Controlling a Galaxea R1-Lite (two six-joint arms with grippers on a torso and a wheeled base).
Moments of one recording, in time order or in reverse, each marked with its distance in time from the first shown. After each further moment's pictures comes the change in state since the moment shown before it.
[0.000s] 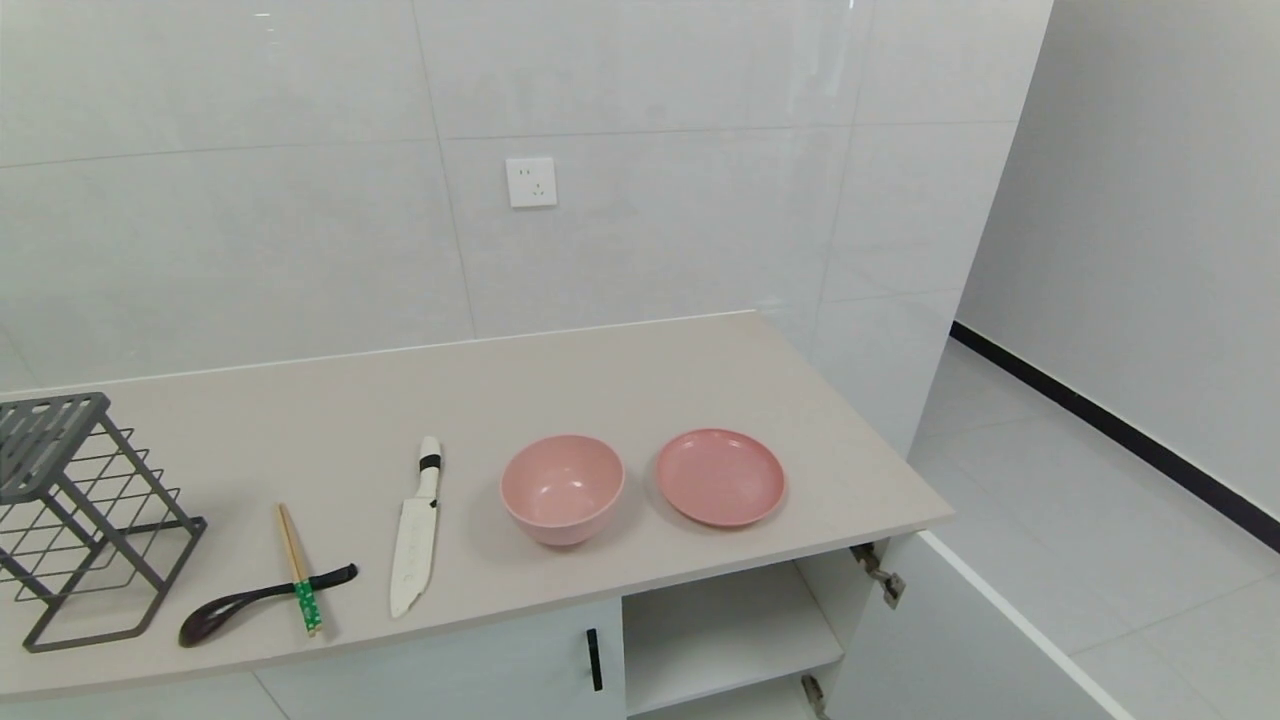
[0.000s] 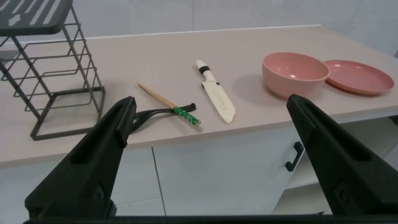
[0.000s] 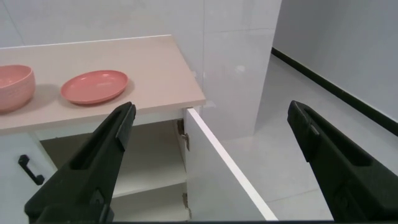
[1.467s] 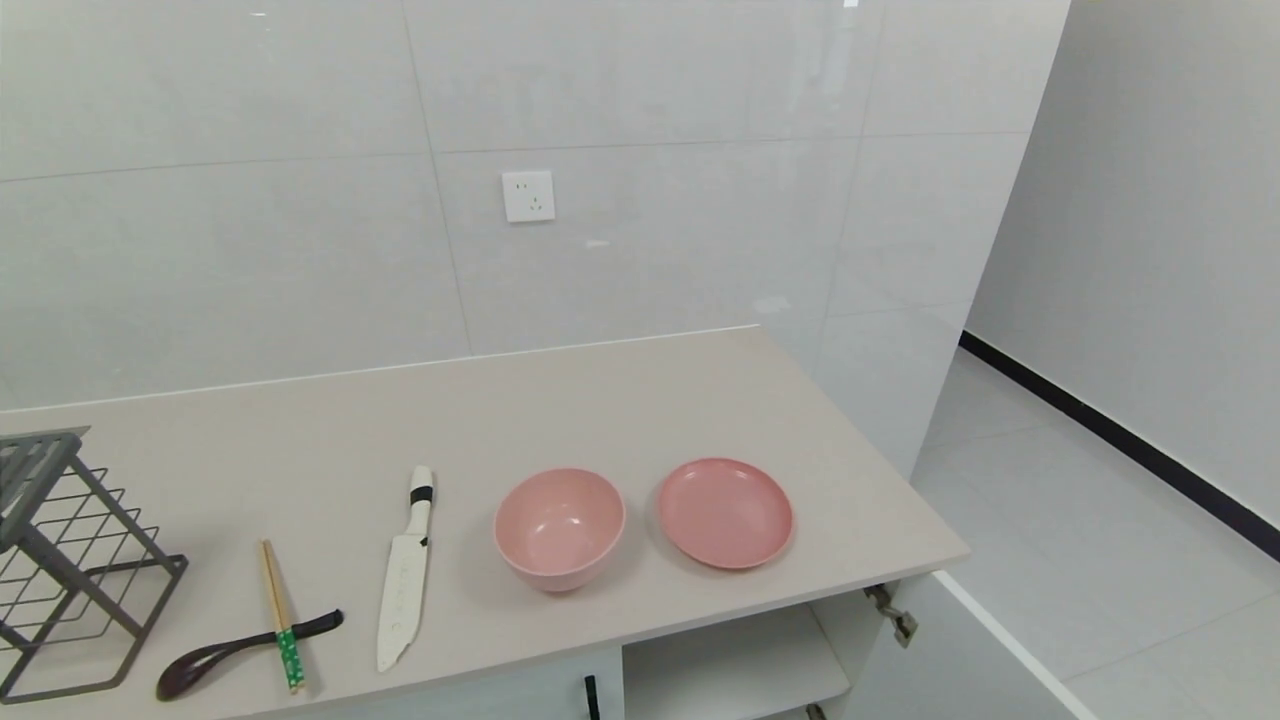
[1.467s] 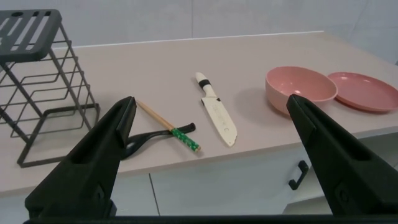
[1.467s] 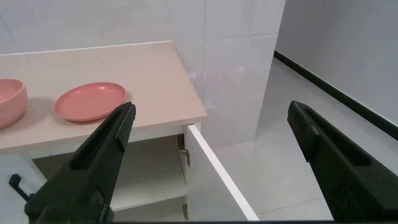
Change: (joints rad) left arm -0.001 0.000 0.000 0.000 0.000 0.000; right arm -0.001 0.000 0.000 -0.001 -0.001 0.000
